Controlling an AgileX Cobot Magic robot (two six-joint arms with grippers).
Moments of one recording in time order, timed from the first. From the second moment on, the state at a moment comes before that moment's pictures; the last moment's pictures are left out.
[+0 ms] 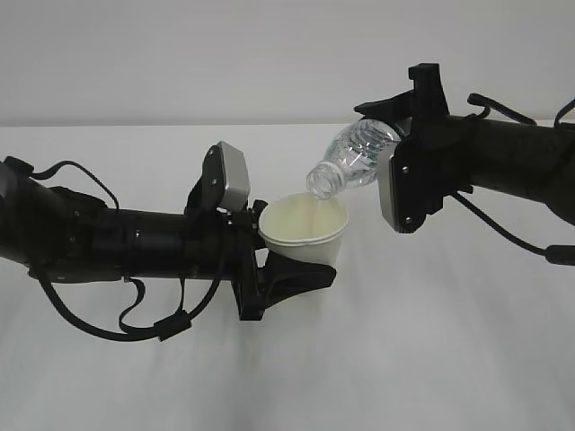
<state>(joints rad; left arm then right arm) -0.48 2.07 -0.94 1.12 -1.03 -0.54 0.23 1.77 -0.87 -0.69 -0.61 -1.15</state>
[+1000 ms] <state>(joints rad) -0.49 2.07 -0.94 1.14 -1.05 -0.54 0.23 1.77 -0.87 -0.69 -0.61 -1.17</state>
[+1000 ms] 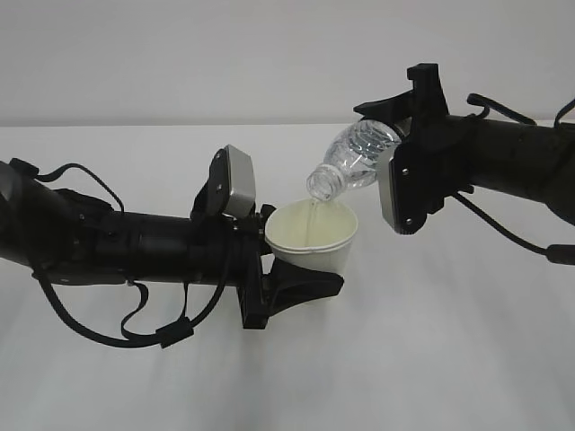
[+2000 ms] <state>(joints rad) -0.49 2.07 -0.94 1.14 -1.05 -0.54 0.23 1.77 -0.87 -0.69 -0.61 -1.20</state>
